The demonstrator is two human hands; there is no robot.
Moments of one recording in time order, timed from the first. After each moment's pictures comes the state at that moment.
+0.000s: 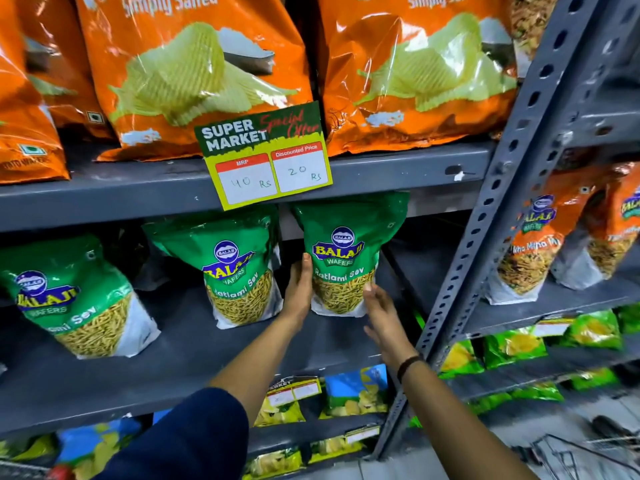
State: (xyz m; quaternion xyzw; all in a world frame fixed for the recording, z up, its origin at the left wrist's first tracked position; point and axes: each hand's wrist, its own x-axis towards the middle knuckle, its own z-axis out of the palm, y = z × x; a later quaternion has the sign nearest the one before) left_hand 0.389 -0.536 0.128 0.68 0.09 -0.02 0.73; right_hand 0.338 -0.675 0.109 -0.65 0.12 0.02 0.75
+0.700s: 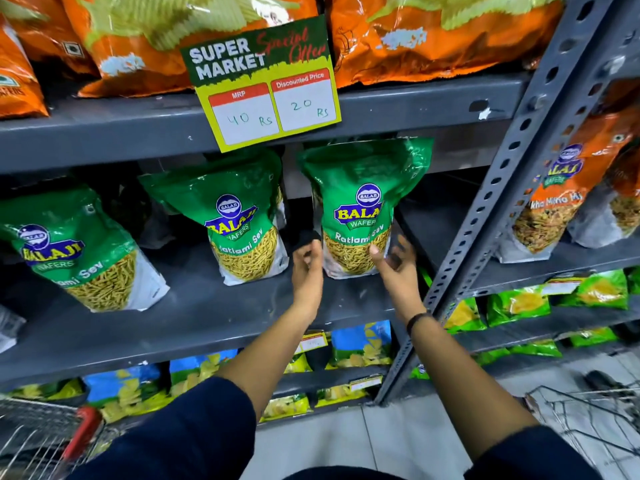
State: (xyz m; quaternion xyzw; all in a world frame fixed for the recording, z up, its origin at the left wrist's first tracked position) left_hand 0.354 -0.542 0.098 0.67 0.14 0.03 0.73; right_hand 0.350 -0.689 0.090 -0.68 0.13 -0.09 0.72
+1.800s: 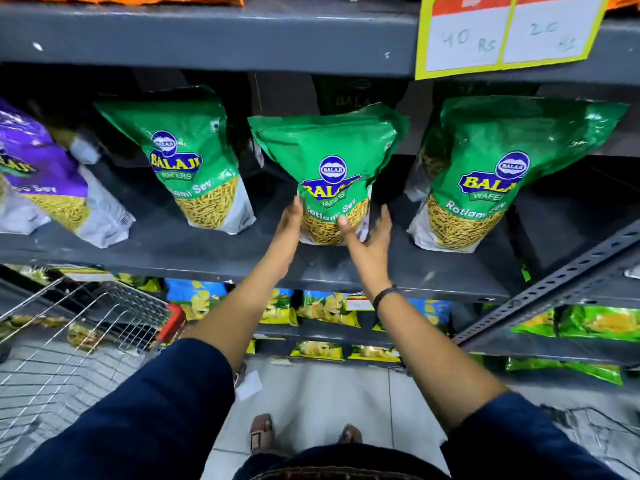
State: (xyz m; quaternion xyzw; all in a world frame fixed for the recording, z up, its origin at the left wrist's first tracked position) left_hand 0.320 -0.371 0.110 0.68 0.20 0.03 0.71; right_hand 0.334 -0.501 0.081 -0.72 0.05 -0.01 0.69
